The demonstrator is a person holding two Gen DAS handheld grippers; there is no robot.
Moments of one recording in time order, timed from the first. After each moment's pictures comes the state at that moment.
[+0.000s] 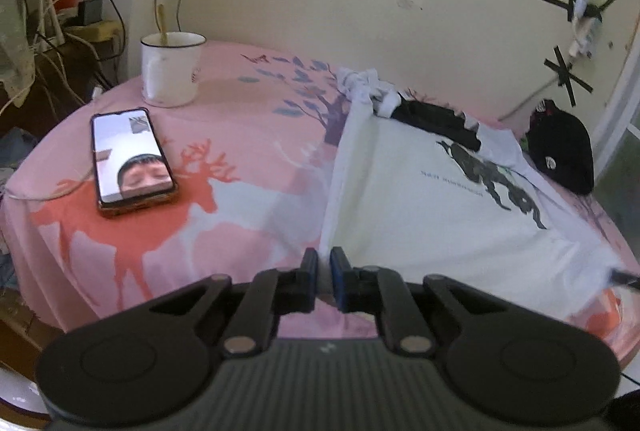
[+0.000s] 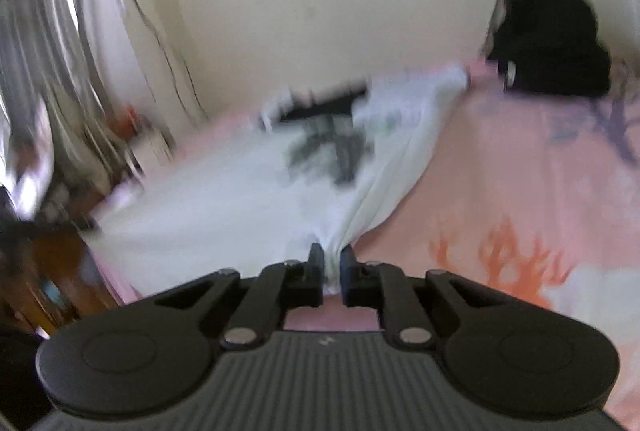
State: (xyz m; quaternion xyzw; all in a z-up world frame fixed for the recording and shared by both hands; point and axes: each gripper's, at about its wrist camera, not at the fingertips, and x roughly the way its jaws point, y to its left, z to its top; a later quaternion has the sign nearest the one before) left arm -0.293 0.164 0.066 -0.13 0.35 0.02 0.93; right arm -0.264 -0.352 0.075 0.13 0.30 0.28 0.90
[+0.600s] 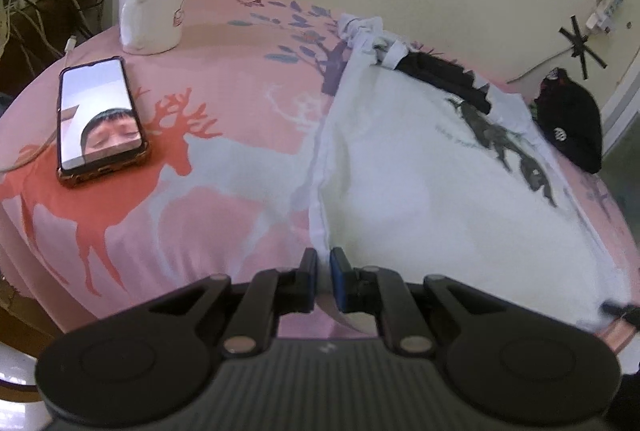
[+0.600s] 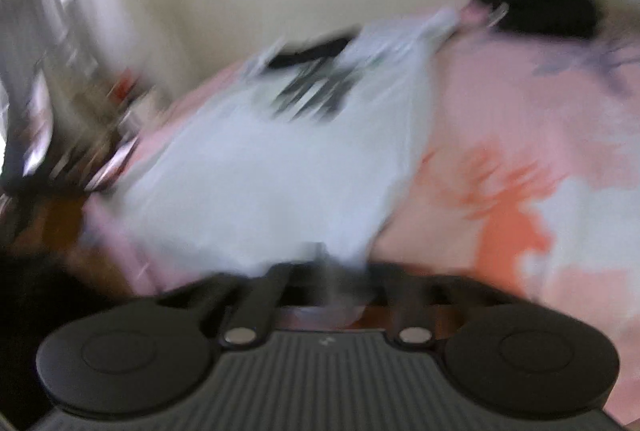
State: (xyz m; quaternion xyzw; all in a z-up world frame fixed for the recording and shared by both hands) left arm -0.259 0.162 0.044 -0.15 0.42 0.00 0.89; right arm -0.276 -0.356 0.037 0.10 0.40 0.30 0.86
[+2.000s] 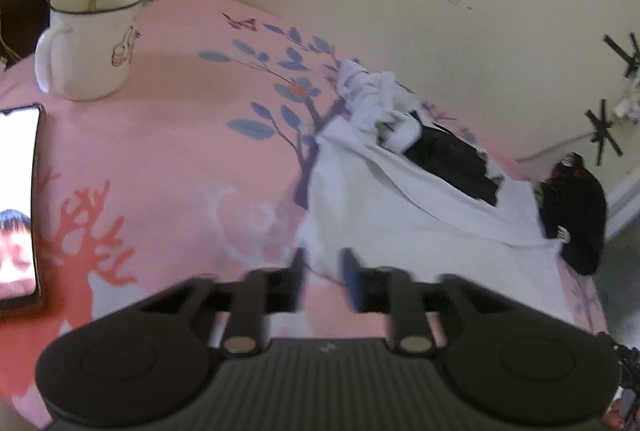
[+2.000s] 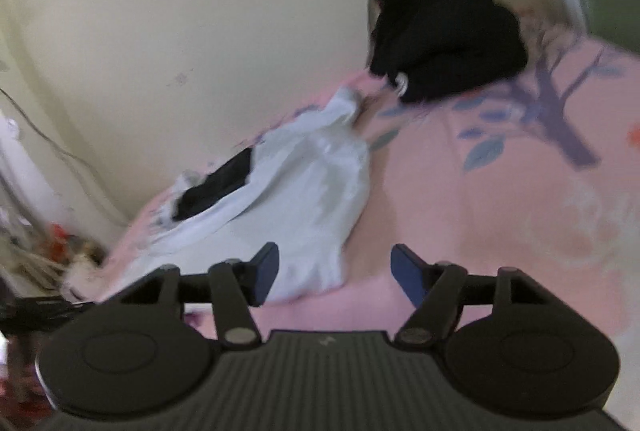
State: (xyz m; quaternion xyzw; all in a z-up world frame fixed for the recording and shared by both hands) left arm -0.128 0.174 0.046 -0.25 0.40 0.00 0.88; right arm -0.173 -0.377 0.062 0.26 0.35 0.14 0.89
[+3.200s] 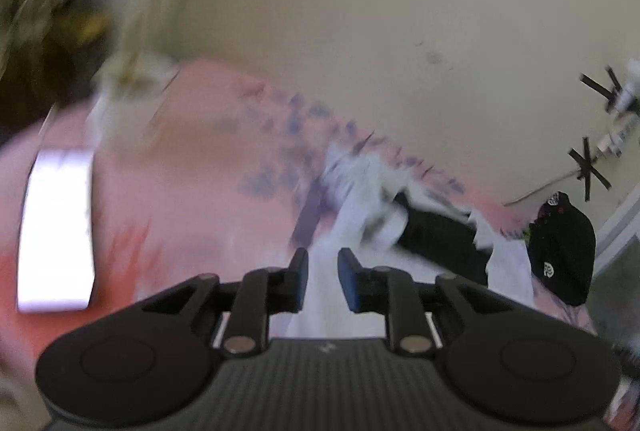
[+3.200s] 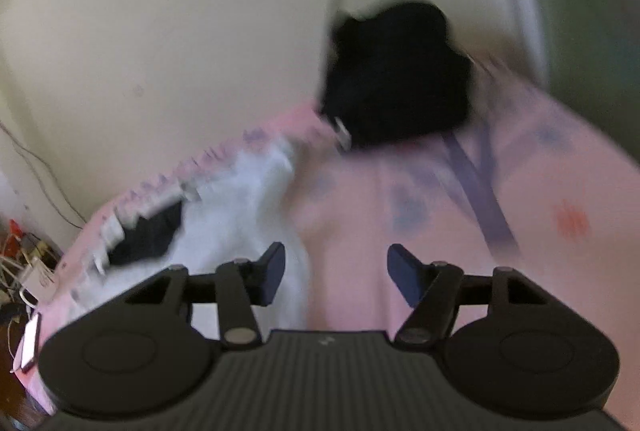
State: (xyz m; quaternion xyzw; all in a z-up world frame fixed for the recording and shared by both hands) left arm -0.157 0.163 0.112 -0.21 0.32 0.04 0.92; right arm -0.120 -0.414 0.105 0.17 0.33 0.09 0.92
